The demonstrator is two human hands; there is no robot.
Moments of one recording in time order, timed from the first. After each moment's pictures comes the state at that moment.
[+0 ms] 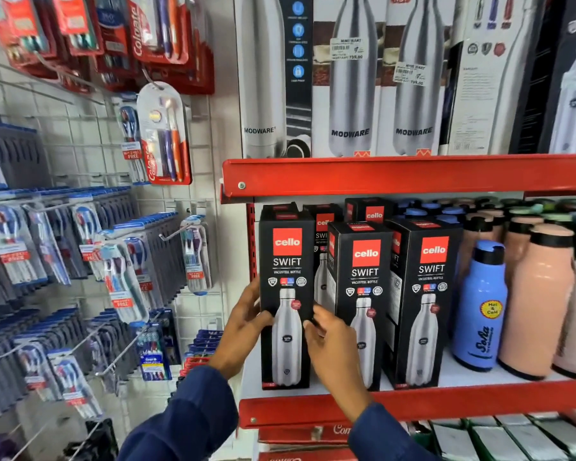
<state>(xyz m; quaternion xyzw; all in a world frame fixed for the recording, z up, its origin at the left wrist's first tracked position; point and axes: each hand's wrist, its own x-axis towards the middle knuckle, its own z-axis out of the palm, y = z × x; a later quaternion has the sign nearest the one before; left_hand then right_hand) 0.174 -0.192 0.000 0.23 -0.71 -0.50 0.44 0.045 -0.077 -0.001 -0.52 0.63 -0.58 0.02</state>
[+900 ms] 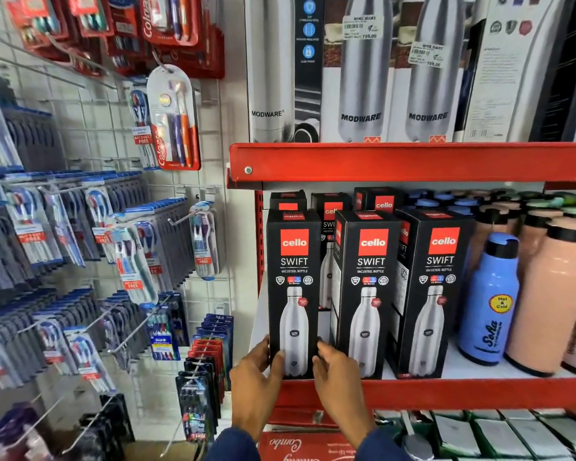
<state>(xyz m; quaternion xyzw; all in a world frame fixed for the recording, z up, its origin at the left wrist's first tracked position) 0.166 -0.134 -0.091 0.43 -0.68 -0.34 0.49 0.036 -0.068 -0.072 -0.52 0.71 -0.47 0.03</state>
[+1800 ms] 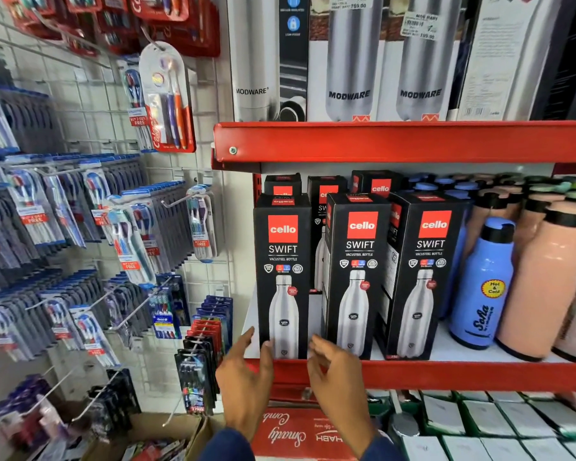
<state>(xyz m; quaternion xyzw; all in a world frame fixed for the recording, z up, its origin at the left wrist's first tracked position) 0.166 -0.098 -0.096 0.48 -0.62 -0.28 0.55 0.033 -0.034 -0.082 -0.53 0.68 -0.51 0.08</state>
